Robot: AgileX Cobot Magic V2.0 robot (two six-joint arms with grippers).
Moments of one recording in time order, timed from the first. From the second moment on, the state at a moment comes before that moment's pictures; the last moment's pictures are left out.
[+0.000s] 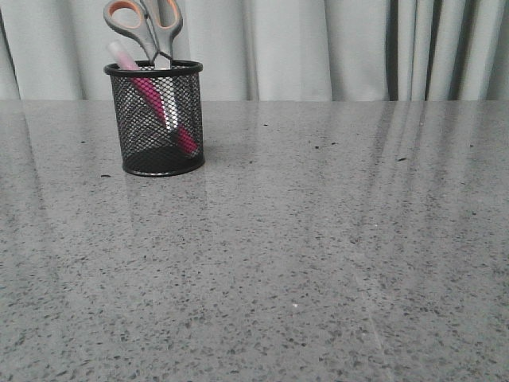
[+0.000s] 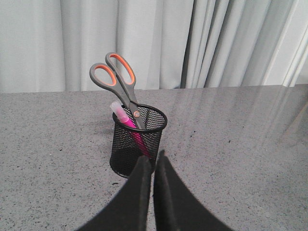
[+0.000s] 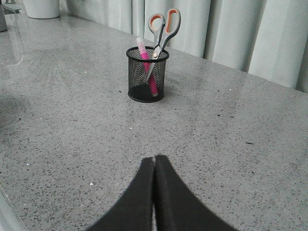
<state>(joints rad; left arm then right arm) -0.32 0.28 -0.49 -0.51 0.44 0.34 0.61 -0.01 -0.46 0.12 0.69 -0.21</state>
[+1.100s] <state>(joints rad) 0.00 0.00 0.00 -0.20 0.34 0.11 0.61 -0.01 -0.46 0.12 0.69 -0.21</state>
